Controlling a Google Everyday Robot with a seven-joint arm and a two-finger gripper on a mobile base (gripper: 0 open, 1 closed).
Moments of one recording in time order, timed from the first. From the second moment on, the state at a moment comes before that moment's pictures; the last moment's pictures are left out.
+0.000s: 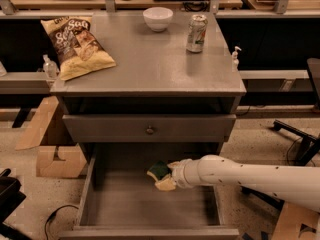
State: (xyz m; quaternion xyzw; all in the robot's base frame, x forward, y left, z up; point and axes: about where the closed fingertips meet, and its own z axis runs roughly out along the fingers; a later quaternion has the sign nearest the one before) arm 0.552 -0.034 0.470 -0.45 0.81 0.18 0.32
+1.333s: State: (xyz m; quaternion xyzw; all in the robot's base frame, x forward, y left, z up) arm 0.569 -0.028 0.434 -0.44 0.82 0.21 0.30
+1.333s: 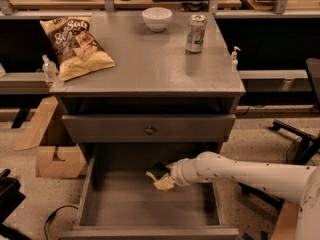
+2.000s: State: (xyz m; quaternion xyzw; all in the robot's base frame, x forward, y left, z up) arm 0.567 -0.025 0.432 -0.44 0.82 0.21 0.30
